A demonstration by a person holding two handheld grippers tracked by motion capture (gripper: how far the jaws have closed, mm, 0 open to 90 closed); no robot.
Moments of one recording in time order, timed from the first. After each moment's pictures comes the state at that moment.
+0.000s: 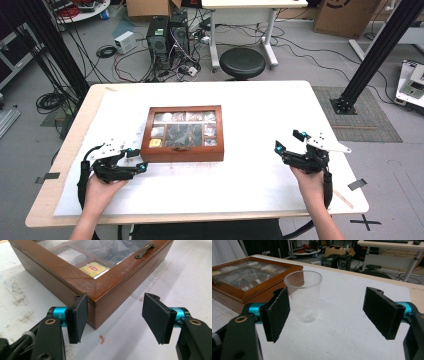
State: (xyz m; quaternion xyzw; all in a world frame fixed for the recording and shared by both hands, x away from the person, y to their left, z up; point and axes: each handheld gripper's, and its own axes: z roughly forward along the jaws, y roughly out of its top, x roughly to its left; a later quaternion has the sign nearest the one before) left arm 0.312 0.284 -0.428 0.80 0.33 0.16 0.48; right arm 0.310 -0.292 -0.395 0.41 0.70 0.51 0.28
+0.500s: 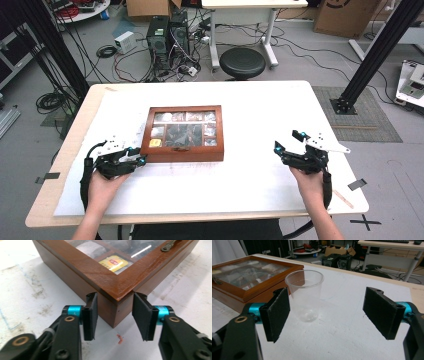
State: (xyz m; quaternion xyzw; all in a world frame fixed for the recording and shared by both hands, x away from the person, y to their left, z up) left arm 0.321 0.280 -0.429 0.80 0.35 0.19 0.44; right arm 0.310 -0.291 -0.395 0.40 0.70 0.51 0.29
